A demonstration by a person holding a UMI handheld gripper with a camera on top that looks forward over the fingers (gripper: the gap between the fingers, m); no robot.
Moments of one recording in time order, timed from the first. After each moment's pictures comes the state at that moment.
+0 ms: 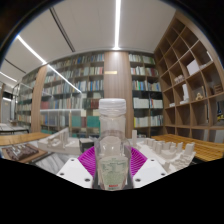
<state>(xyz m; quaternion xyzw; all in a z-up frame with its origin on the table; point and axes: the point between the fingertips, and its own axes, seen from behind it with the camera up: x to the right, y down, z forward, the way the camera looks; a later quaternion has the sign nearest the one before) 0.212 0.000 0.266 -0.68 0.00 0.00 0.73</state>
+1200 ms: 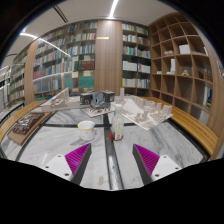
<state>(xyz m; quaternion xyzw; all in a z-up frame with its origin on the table) 0.172 -0.303 0.180 -0.83 0.05 -0.05 0.56</state>
